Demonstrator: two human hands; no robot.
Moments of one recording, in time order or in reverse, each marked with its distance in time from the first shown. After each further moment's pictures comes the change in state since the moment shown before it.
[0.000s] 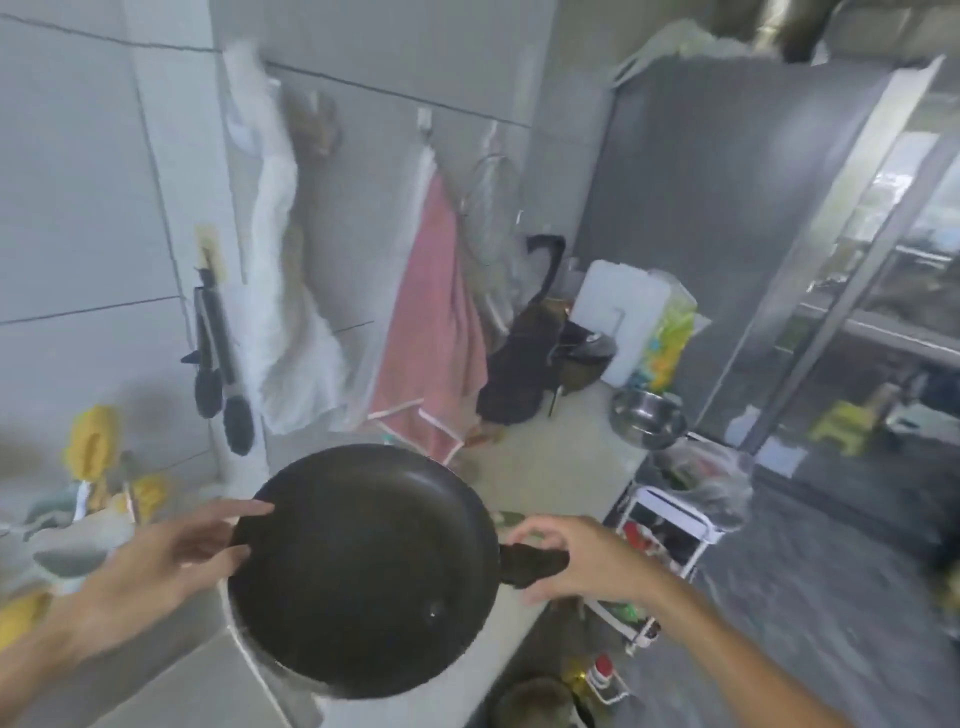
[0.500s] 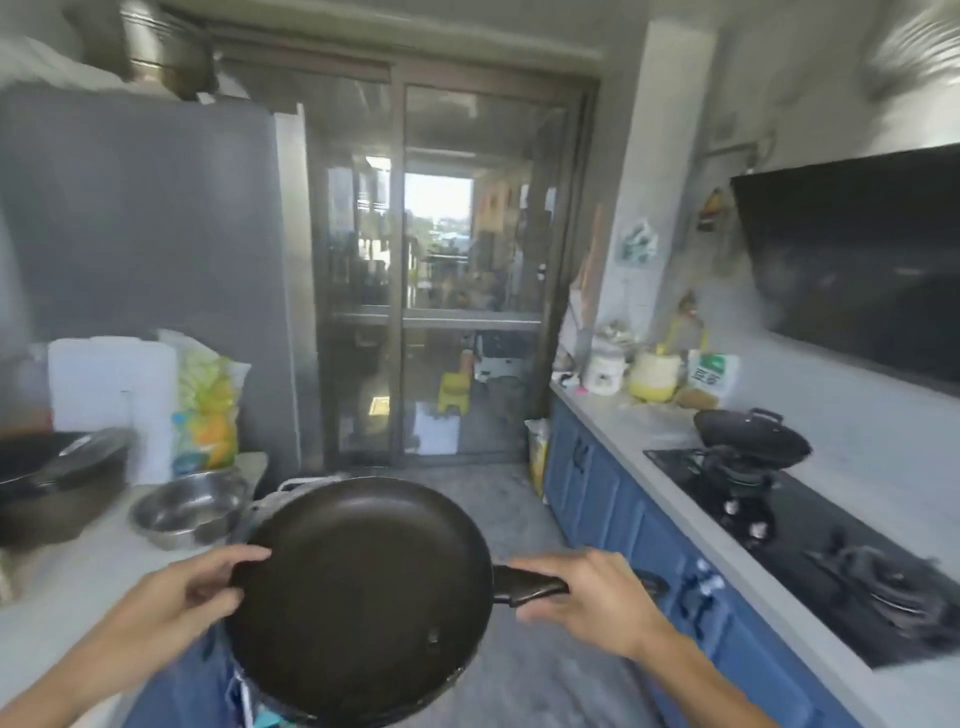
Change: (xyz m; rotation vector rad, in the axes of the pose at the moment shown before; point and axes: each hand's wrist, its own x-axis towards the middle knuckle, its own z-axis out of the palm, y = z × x) left_hand 0.180 0.336 0.493 0.002 -0.613 0.521; right_hand -0.407 0.306 -0.163 -0.347 0.821 0.506
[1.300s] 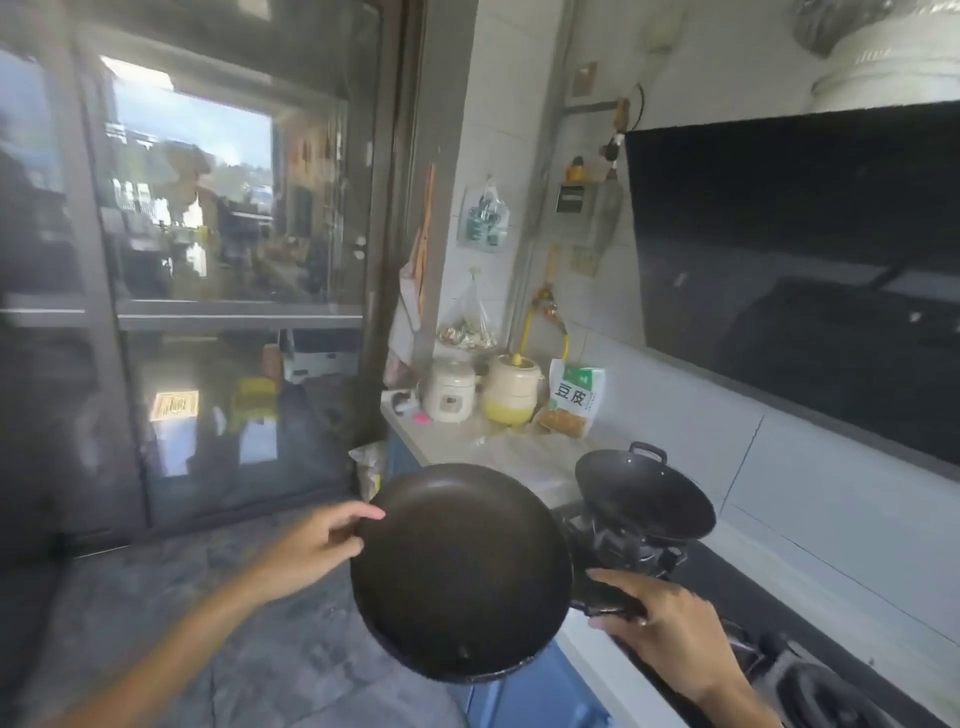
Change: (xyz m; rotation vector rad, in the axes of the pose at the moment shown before) left_hand 0.670 0.159 0.356 -0.037 -0.492 0.335; right_hand 0.242 0.480 -0.074 -0.116 0.194 0.757
